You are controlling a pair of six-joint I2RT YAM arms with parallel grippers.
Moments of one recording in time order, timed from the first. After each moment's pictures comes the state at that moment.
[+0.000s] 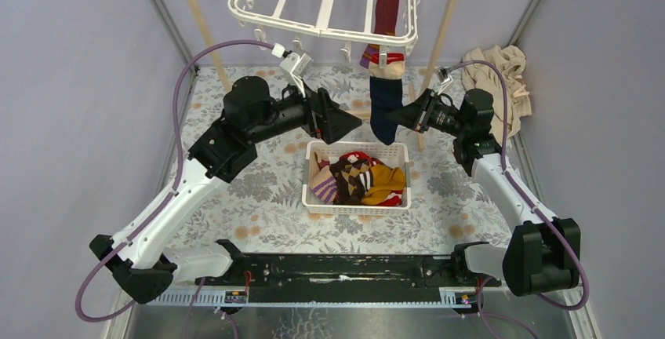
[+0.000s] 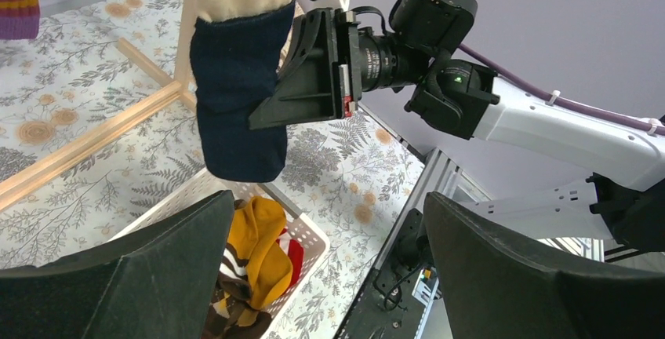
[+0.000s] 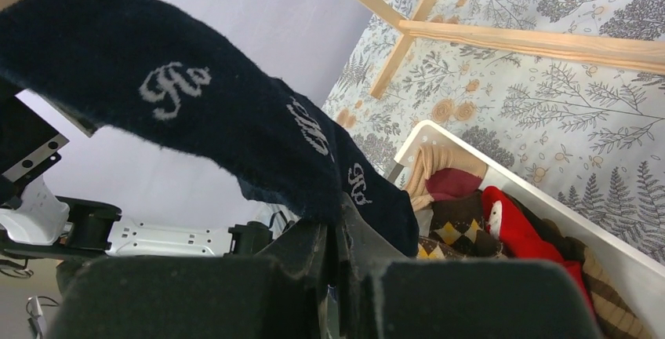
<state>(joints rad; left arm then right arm) -0.68 1.17 1.40 -0.31 0.37 -0.44 0.14 1.24 0.85 0.29 -0.89 0.84</state>
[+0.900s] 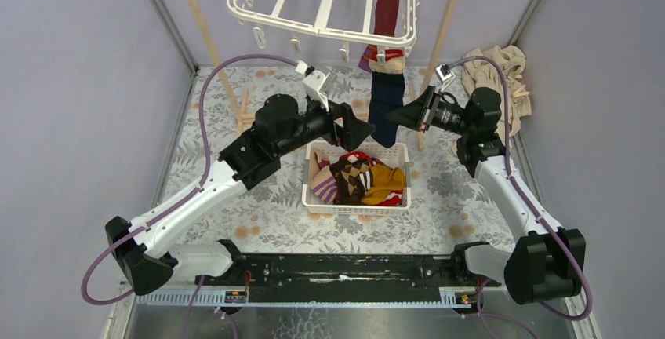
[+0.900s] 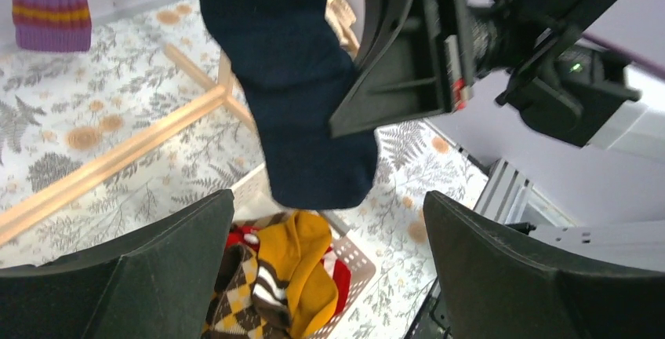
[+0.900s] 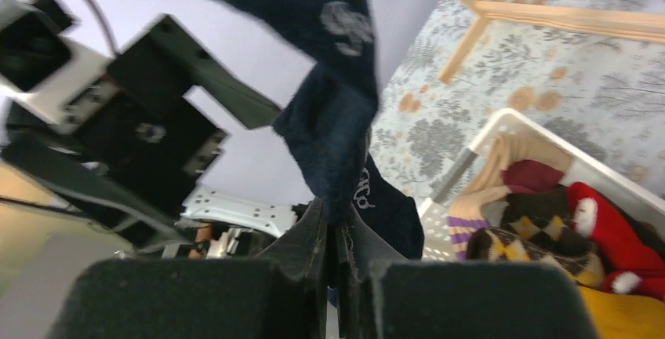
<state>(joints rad) -0.81 1.23 1.27 -0.12 0.13 -0.34 0.14 1.19 0.88 0.31 -0.99 0.97</state>
